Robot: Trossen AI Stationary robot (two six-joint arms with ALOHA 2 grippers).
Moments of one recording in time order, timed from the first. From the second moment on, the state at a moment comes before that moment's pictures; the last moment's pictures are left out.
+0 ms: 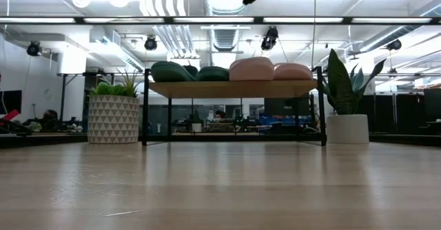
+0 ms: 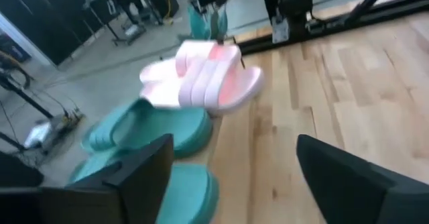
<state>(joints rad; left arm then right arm) -0.08 0.74 0.86 -0.43 -0.40 0.26 0.03 1.62 1.74 -0.93 0.67 -0.13</state>
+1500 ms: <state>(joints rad) -0.13 0.03 0.14 -0.12 -0.18 0.20 0.09 1.06 0.77 0.00 0.35 -0.16</state>
